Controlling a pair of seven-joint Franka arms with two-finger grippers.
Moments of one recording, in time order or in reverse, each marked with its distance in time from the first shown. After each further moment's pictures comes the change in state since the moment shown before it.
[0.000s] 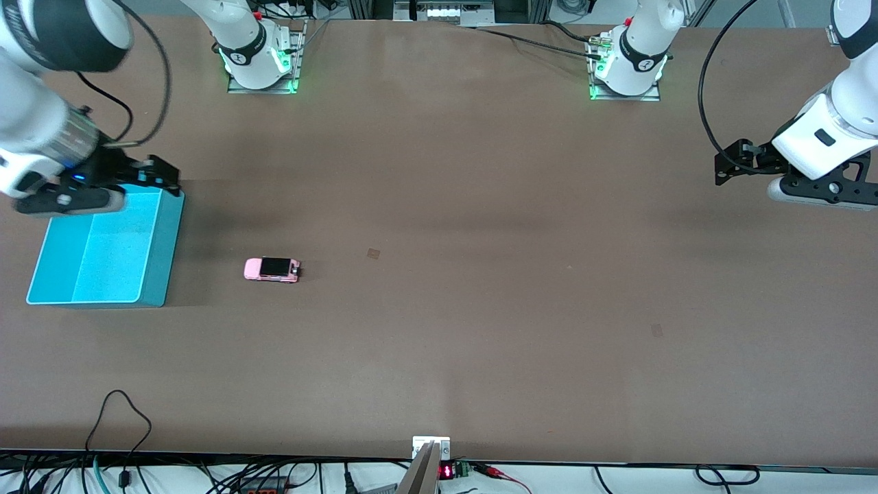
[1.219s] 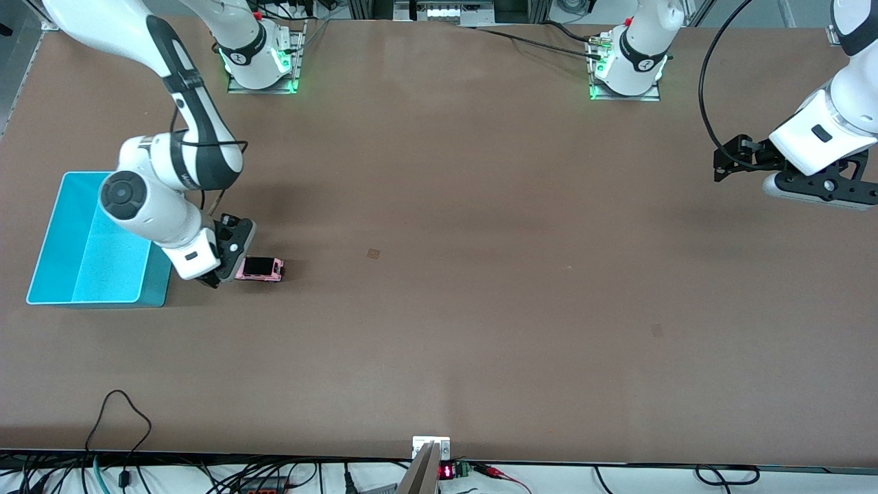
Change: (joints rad) left arm -0.004 0.000 -0.002 0.005 0.000 -0.013 0.020; right arm 0.036 0.341 -0.011 -0.225 0.000 0.630 -1.106
